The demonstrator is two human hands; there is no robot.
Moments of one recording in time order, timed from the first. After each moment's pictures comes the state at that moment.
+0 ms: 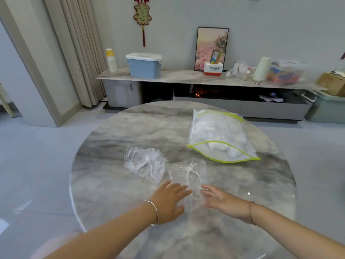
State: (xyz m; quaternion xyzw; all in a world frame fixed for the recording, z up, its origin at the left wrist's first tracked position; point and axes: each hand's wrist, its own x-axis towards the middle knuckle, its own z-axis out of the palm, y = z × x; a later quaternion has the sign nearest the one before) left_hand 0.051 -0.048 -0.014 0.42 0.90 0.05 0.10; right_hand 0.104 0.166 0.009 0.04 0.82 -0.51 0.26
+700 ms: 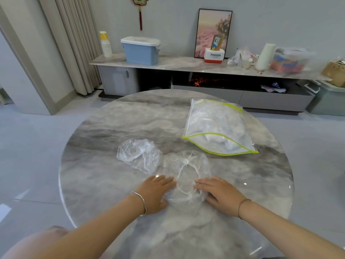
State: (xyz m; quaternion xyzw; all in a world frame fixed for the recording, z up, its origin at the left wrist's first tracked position) left_hand 0.036 -0.056 -0.027 0.39 0.91 0.00 0.12; right_hand 0.086 0.202 -0.025 -0.22 0.97 -0.07 0.07
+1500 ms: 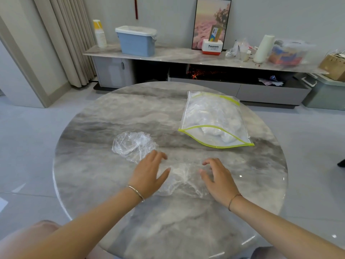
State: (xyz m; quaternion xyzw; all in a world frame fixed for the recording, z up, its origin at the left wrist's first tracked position) left_hand 0.036 -0.048 -0.014 0.28 0.92 0.27 -0.10; right_hand 0.099 0.182 -0.014 0.03 0.95 -0.31 -0.10
